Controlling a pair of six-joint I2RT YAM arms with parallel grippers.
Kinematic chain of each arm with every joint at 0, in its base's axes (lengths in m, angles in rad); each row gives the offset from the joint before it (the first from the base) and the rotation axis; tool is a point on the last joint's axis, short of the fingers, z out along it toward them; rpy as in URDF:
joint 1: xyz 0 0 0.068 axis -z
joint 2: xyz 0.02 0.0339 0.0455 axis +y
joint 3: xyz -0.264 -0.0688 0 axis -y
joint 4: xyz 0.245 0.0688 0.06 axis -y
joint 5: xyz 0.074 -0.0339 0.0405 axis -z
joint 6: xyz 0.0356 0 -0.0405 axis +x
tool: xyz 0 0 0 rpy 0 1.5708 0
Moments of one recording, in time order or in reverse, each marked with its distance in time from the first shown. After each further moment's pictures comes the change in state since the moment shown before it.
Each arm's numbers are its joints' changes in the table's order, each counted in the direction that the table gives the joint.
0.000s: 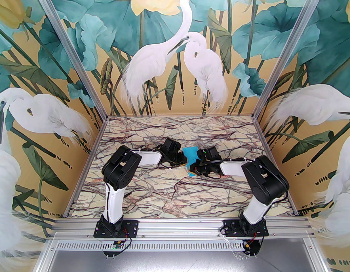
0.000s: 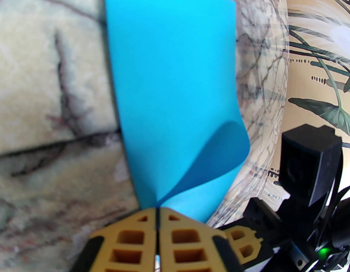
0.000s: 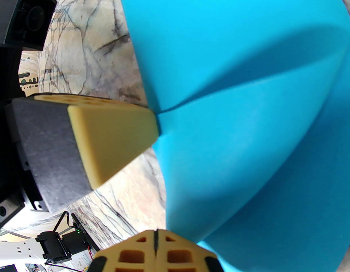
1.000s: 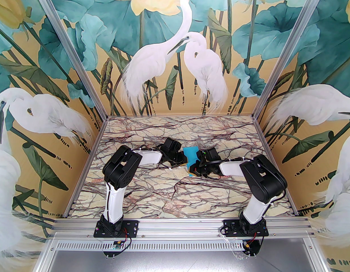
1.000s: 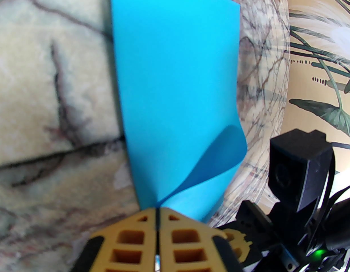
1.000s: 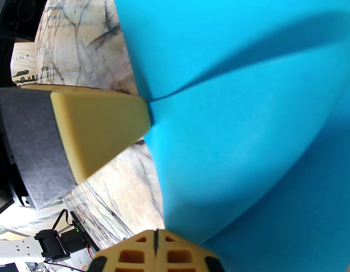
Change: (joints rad) left arm -0.002 0.011 0.020 -0.015 0.000 0.003; right arm -0.002 0.026 -0.007 0.027 -0.014 0.003
